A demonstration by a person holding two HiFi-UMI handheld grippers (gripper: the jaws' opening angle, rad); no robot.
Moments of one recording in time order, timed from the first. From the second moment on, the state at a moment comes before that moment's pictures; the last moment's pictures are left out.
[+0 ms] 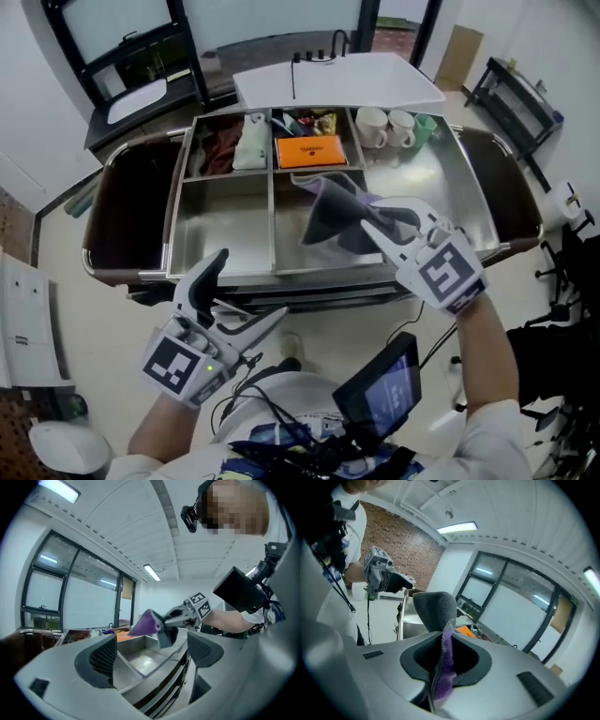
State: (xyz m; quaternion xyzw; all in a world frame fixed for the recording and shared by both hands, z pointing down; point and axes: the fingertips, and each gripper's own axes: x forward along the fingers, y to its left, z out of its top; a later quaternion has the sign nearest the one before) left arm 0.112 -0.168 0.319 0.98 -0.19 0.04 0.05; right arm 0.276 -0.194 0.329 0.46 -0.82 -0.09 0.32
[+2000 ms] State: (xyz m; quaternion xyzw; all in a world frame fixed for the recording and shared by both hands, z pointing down) left arm 0.113 -0.083 0.345 0.98 -0.18 0.08 0.06; right arm 0.338 0.071 0.305 0.71 -0.70 -0.02 0.08
